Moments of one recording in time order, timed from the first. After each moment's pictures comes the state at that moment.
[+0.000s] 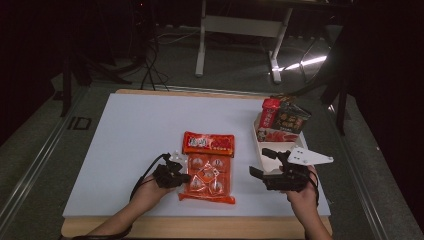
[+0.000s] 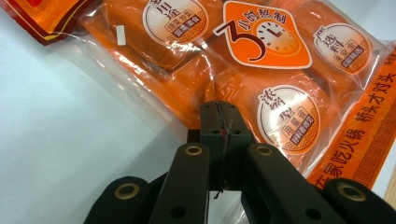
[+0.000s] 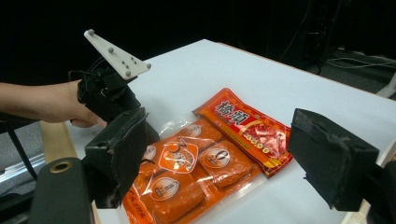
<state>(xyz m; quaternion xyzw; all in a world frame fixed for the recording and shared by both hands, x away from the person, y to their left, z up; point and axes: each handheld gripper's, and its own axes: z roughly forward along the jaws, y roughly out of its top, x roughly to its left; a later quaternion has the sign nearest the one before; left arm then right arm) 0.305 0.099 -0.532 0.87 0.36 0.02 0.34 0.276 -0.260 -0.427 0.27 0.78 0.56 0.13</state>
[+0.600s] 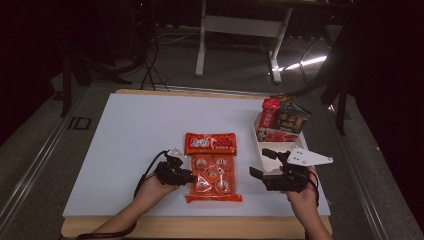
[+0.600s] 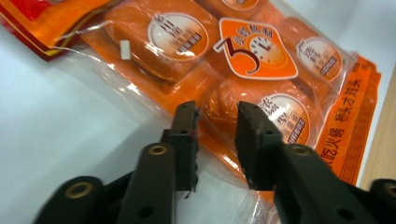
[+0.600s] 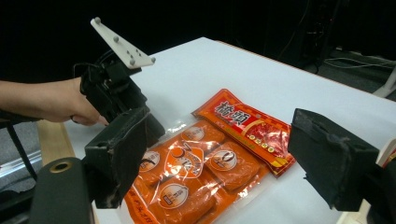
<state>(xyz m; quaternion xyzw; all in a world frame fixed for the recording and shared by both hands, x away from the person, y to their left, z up) 0.315 0.100 -0.528 0.85 0.37 -0.01 0.37 0.275 -0.260 -0.428 0.27 0.78 0.55 0.14</state>
